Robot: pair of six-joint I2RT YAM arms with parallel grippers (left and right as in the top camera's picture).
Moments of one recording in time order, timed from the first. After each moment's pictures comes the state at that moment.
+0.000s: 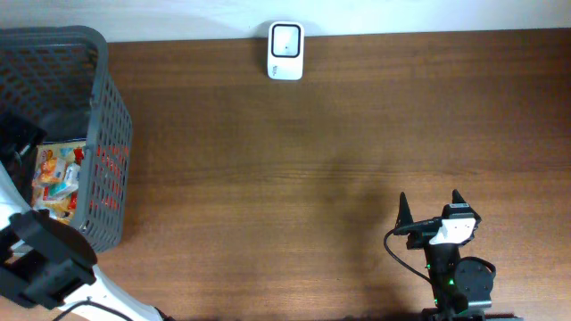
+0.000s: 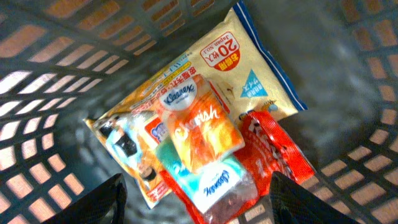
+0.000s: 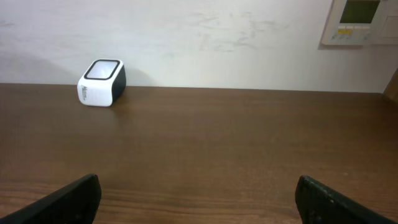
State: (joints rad) left arm 0.62 2.02 2.06 -1.34 -0.09 -0.39; right arm 0.02 0.01 0.01 -0.08 0.00 -0.01
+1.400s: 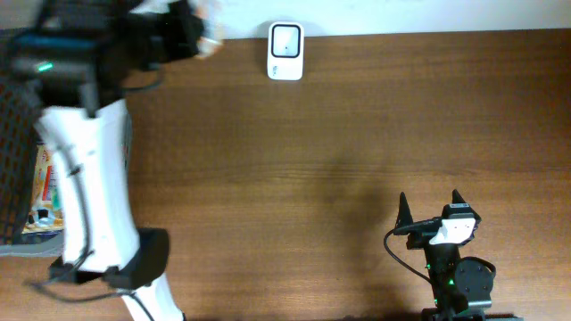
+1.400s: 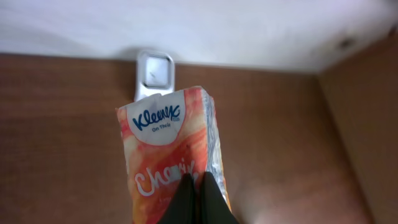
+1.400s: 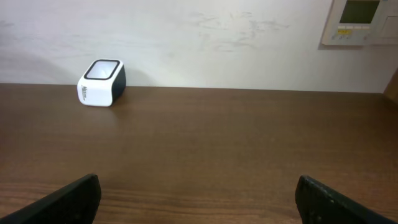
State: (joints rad) left arm -0.16 1.99 2.76 -1.46 0.35 -0.30; right arm 0.02 0.01 0.01 -0.08 0.00 -0.01
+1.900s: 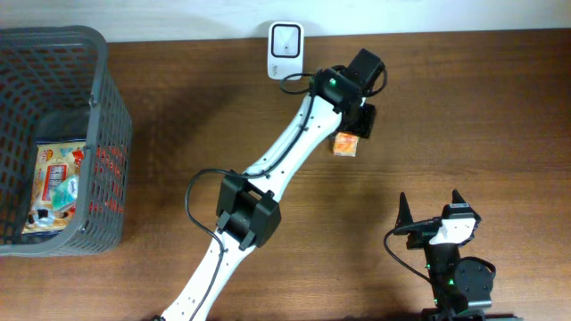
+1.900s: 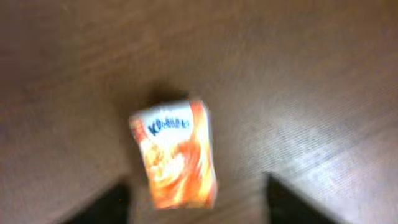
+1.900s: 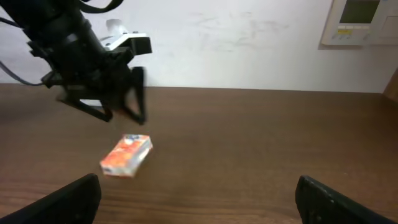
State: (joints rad) left arm -0.70 2.66 2.73 -1.24 0.06 -0.34; right arm 0.02 0.01 0.01 -0.08 0.00 -0.01
